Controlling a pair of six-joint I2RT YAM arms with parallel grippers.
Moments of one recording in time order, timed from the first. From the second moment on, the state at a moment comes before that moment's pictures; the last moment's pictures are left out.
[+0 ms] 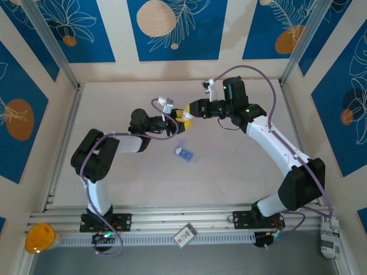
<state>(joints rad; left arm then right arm) -0.48 1.88 0.95 1.25 1.02 -0.59 0.42 1.46 1.32 -0.39 -0.65 0.39</state>
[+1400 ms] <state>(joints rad) -0.51 1.76 0.84 0.97 0.70 -0.24 0.58 1.52 1.36 -0.41 -0.21 0.67</state>
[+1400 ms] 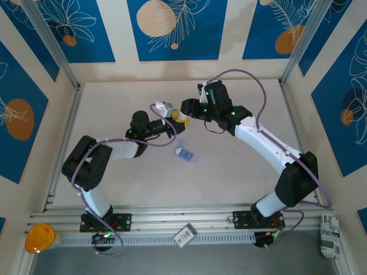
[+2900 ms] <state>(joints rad) -0.51 1.70 0.84 1.02 0.62 -0.23 0.48 1.36 1.56 -0.70 -0.17 0.70</state>
